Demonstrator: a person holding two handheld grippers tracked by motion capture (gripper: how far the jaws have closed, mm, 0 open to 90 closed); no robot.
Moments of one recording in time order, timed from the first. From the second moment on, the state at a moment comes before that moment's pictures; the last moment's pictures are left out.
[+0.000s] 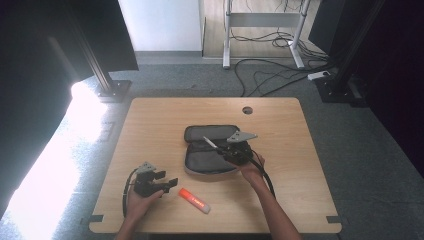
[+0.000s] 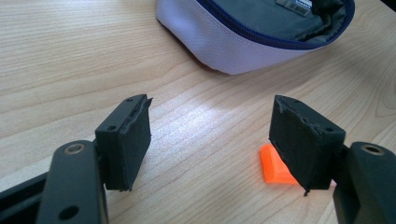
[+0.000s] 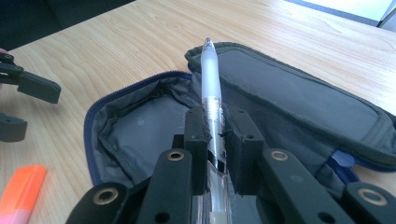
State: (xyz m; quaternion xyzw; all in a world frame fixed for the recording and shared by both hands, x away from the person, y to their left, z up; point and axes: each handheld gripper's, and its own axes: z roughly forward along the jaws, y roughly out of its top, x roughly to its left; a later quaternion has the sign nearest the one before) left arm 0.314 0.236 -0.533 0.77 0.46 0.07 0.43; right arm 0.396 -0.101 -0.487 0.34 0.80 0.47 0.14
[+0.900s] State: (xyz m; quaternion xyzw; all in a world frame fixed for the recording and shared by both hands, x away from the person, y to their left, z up) left arm 0.315 0.235 -0.534 0.78 0.46 0.07 0.43; right arm 0.412 -0.086 -0.510 0.34 0.82 0.44 0.12
